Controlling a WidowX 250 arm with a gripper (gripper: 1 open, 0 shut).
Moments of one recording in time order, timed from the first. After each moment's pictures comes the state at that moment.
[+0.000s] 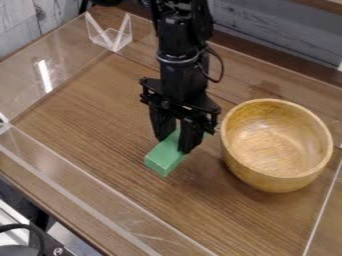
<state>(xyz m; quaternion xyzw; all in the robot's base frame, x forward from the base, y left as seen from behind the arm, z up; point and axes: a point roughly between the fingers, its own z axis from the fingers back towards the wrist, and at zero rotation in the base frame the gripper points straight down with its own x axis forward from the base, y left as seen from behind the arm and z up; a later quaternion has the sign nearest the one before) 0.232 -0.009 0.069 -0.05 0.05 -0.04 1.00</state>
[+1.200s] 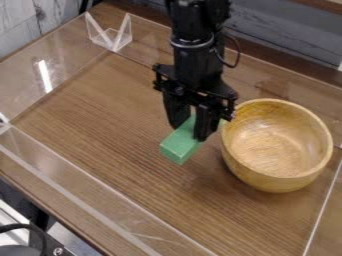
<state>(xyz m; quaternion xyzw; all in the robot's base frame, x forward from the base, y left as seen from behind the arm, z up) 0.243 -0.030 0.087 -0.06 0.02 -0.07 1.00</state>
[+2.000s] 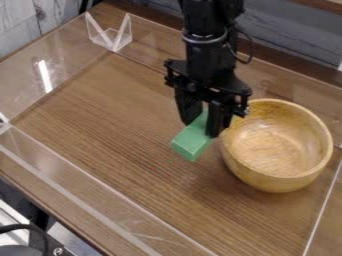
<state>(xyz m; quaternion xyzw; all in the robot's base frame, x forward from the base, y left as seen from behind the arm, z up) 0.249 -0.042 0.092 -0.06 0.01 -0.08 1.00</state>
